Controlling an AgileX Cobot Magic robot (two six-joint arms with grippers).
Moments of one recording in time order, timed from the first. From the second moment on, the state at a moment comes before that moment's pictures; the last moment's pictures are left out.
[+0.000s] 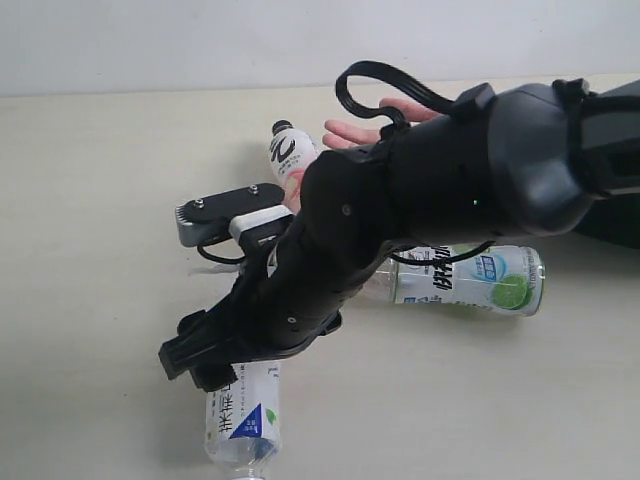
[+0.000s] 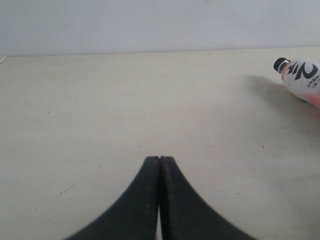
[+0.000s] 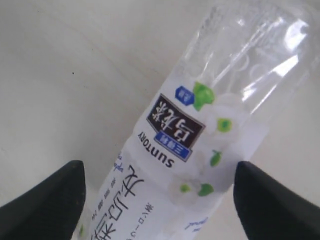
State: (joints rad) left arm 0.03 0.00 0.00 0.13 0.37 -0.10; right arm 0.94 1.85 -1.06 0.39 0.48 0.05
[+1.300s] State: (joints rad) left arm 0.03 0.00 0.00 0.13 0.37 -0.10; right arm 0.94 1.92 -1.11 0.24 0.64 0.03
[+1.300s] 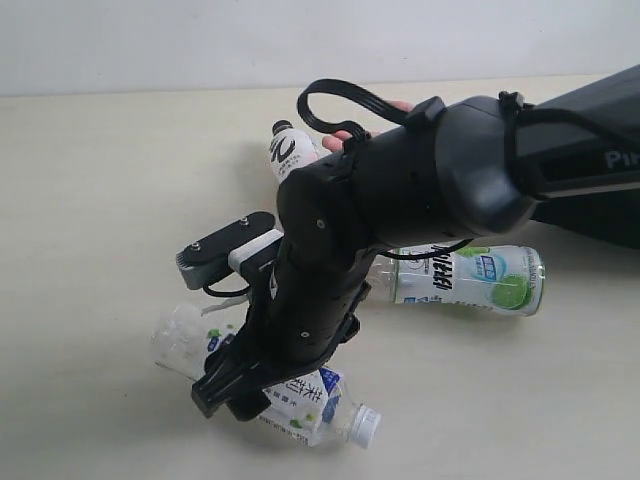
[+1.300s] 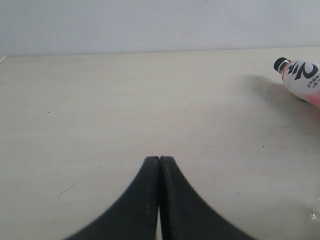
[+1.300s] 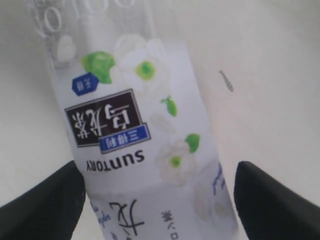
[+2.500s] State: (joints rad) left arm 0.03 0.00 0.00 0.13 0.37 -0.10; right arm 0.85 1.50 -1.15 0.14 0.90 -0.02
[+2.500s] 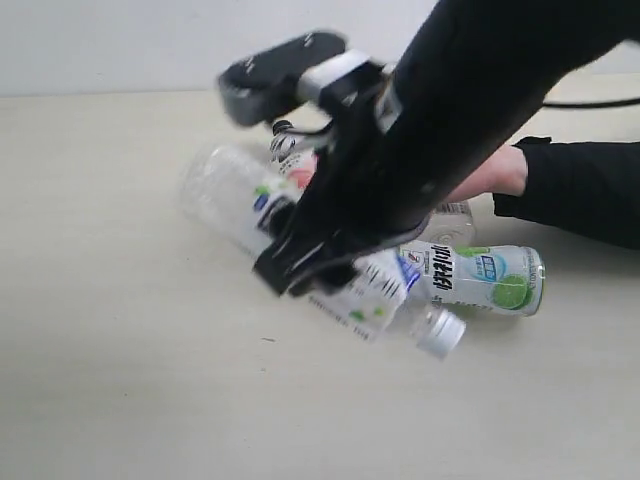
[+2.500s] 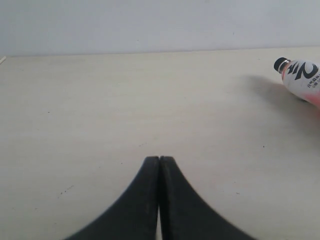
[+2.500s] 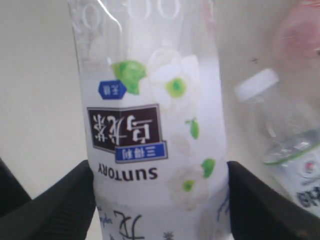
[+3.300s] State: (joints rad) left arm 0.03 0.00 0.00 0.13 0.37 -0.10; right arm 0.40 1.67 -1.37 0.12 1.03 0.00
